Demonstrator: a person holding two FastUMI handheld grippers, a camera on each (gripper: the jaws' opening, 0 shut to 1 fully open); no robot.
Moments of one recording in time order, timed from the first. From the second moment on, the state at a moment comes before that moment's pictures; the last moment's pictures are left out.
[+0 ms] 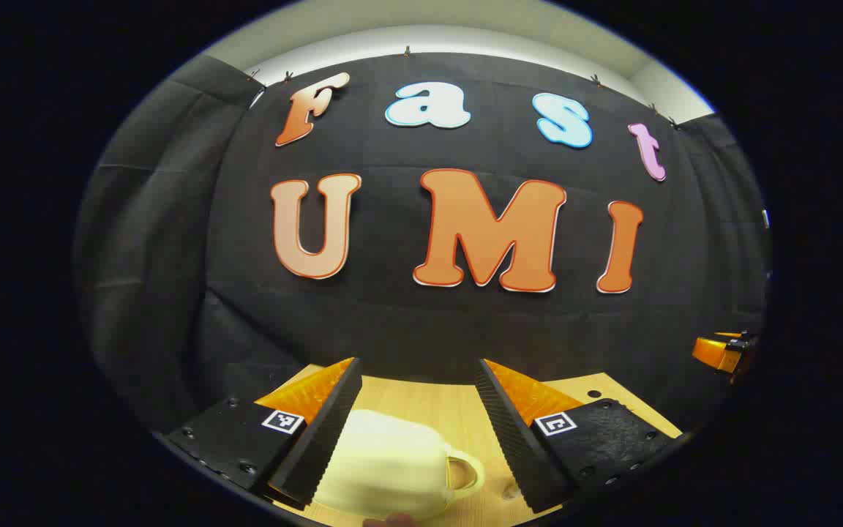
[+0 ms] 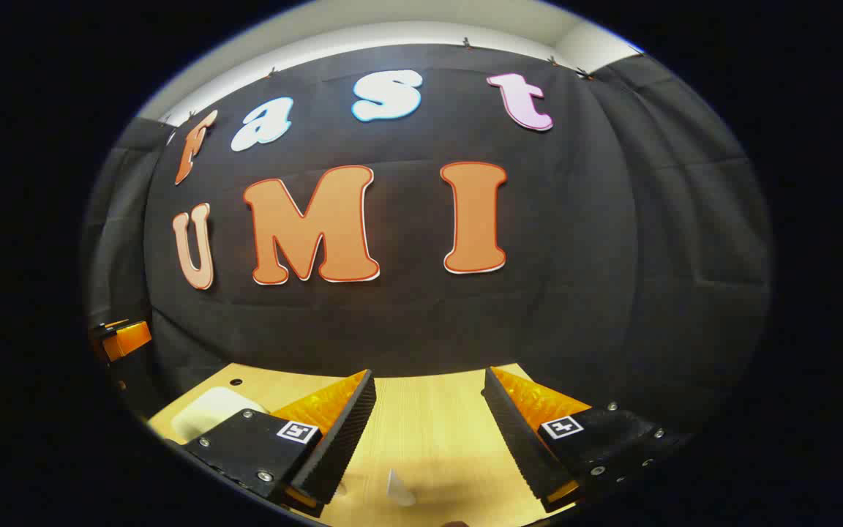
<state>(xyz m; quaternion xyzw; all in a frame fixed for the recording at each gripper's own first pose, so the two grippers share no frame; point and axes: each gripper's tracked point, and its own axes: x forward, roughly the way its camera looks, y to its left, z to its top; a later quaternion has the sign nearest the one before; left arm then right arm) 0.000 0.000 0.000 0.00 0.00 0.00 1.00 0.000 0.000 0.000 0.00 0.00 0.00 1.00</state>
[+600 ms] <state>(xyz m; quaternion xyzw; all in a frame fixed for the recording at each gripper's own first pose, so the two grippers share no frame) -0.023 -0.051 -0.010 0.04 -0.01 -0.04 1.00 -0.023 0.011 -0.011 -0.02 -0.01 0.02 1.00</state>
